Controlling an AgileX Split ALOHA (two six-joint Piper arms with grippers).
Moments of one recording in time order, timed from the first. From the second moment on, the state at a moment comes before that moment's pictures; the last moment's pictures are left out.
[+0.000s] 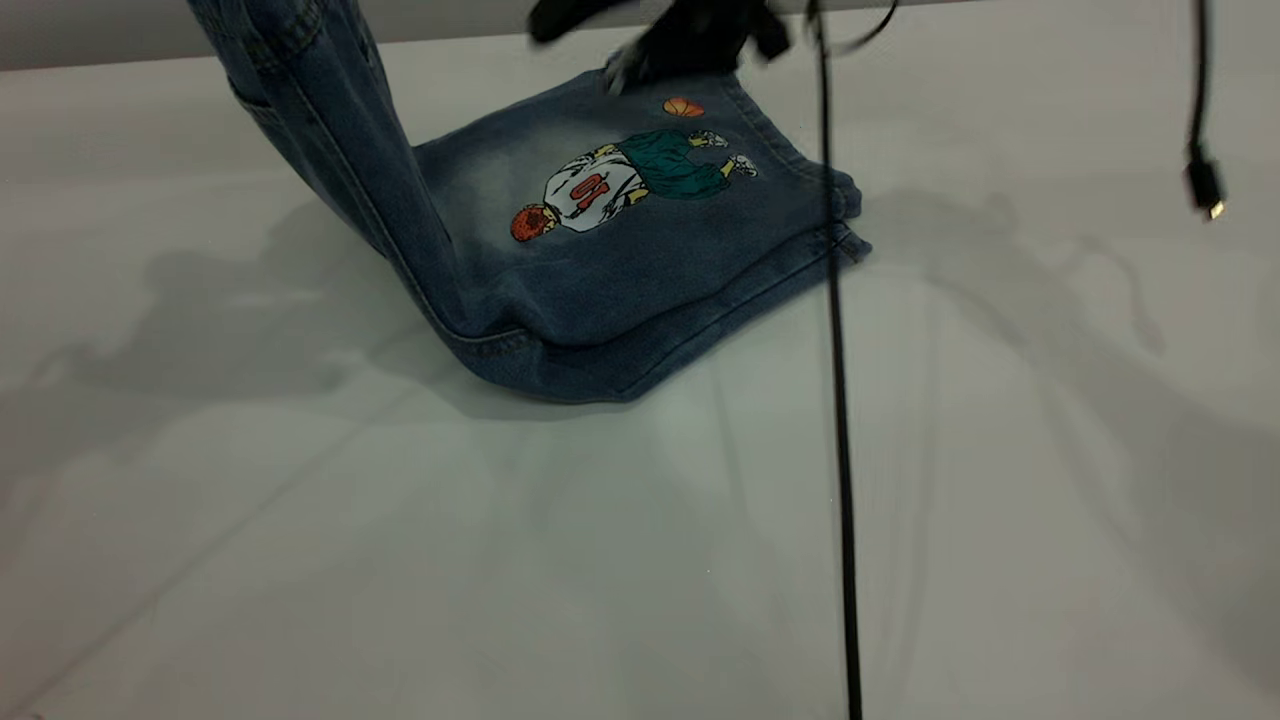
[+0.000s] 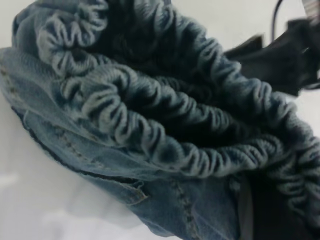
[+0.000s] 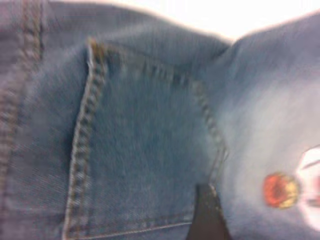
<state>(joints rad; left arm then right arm) 0.08 1.59 -1.09 -0.99 0.93 0.77 0.34 2.34 -1.71 1.22 0.81 -0.74</state>
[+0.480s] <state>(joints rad) -0.12 1.70 -1.09 -1.00 0.71 0.81 0.09 2.11 -1.71 1.21 0.84 -0.74</state>
